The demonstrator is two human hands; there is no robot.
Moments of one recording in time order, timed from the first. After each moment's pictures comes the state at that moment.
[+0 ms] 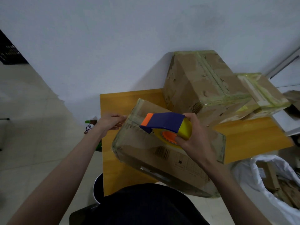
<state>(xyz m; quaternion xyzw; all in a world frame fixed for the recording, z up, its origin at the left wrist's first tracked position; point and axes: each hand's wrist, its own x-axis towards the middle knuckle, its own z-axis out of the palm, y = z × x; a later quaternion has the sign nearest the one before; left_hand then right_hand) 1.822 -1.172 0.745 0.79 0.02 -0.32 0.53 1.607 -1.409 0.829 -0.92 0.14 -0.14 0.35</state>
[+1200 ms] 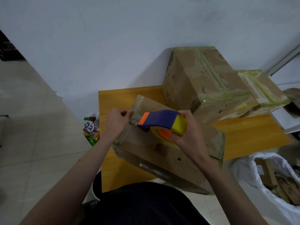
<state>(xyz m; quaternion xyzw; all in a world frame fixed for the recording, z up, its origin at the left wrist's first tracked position) 1.788 -1.206 0.749 0.92 -0.10 -0.09 0.37 1.610 -1.404 0.821 -0.91 0.14 -0.15 0.37</state>
